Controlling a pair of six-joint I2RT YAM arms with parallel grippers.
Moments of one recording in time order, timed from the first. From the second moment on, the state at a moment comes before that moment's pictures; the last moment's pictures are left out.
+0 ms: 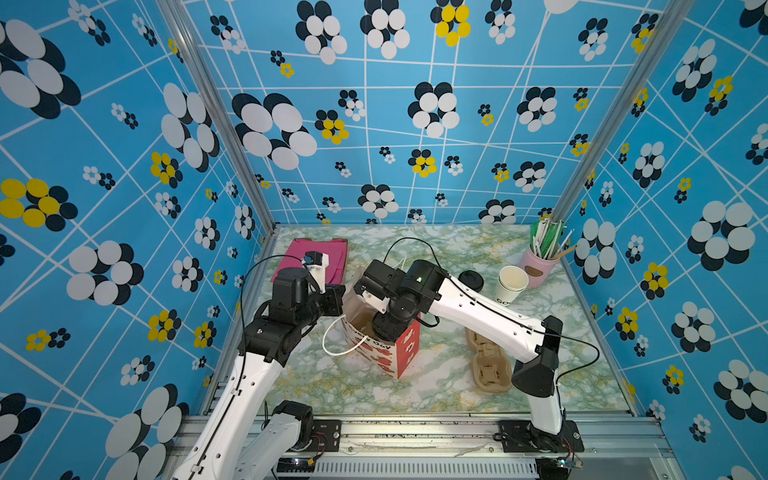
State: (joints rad) left arm -0.23 0.88 0.94 -0.60 0.26 -0.32; right arm 1.10 2.01 2.15 -1.42 0.10 0.04
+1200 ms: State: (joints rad) left arm -0.23 0.88 0.94 -0.60 0.26 -0.32; right arm 1.06 2.10 2.09 -1.41 0.06 0.01
